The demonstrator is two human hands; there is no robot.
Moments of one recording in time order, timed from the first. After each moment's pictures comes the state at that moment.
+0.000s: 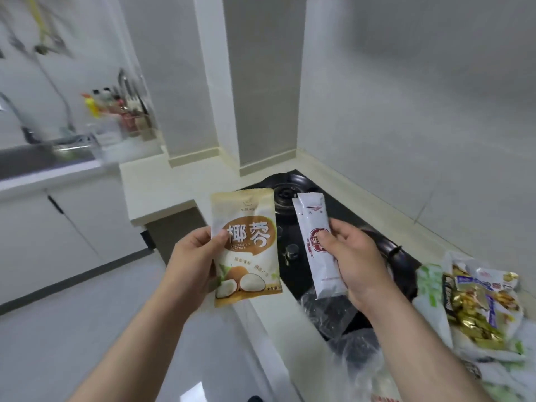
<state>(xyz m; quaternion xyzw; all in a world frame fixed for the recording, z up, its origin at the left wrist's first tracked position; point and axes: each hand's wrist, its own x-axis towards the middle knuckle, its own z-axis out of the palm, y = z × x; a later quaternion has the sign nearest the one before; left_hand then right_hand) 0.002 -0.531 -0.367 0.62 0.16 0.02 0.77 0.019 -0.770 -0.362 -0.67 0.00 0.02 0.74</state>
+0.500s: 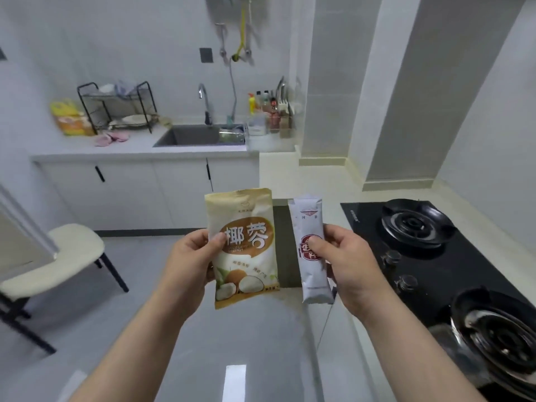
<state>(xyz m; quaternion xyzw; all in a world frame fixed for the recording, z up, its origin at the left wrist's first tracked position) -0.170 -0.387 -0.347 0.58 0.27 0.24 0.73 -0.033 -0.581 -0.349 -0.65 -0.17 0.23 0.70</state>
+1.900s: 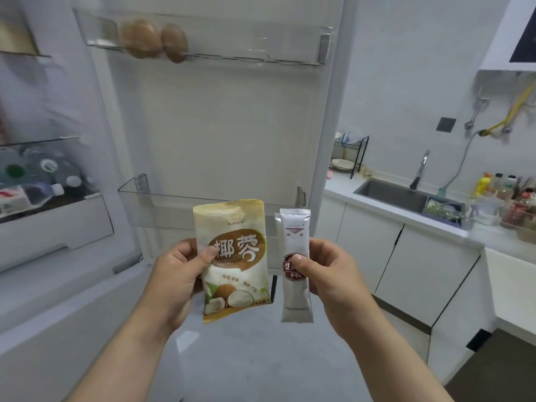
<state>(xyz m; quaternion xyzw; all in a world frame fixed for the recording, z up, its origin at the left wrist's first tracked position) -0.563 -0.130 -0.303 0.43 0.42 0.55 0.58 -0.345 -0.192 -0.288 -0.54 -0.44 0.42 0.58</state>
